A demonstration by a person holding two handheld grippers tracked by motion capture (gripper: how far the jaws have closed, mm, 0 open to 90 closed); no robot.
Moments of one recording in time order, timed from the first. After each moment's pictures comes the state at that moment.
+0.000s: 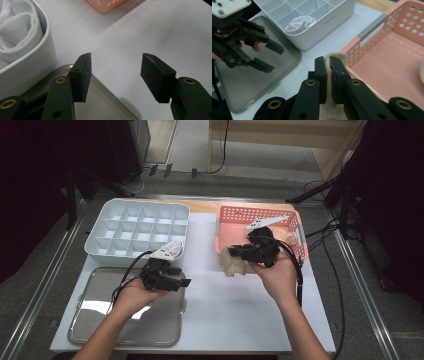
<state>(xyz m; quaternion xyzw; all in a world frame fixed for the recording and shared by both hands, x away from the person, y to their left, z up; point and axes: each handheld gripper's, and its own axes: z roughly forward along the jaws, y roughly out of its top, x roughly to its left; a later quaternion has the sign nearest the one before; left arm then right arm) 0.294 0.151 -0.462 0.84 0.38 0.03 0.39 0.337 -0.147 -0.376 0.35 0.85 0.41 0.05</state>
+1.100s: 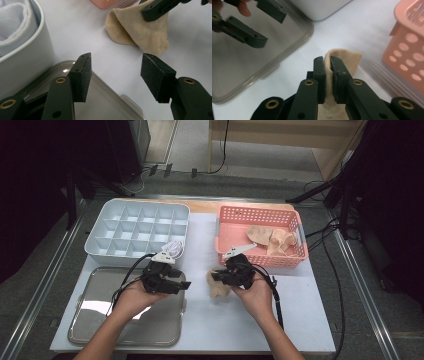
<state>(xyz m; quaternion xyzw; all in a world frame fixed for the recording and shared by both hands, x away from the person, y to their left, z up) 0.289 0.149 -0.467 0.85 0.37 0.04 0.38 0.326 -0.111 -0.468 0.32 0.87 0.37 0.01</state>
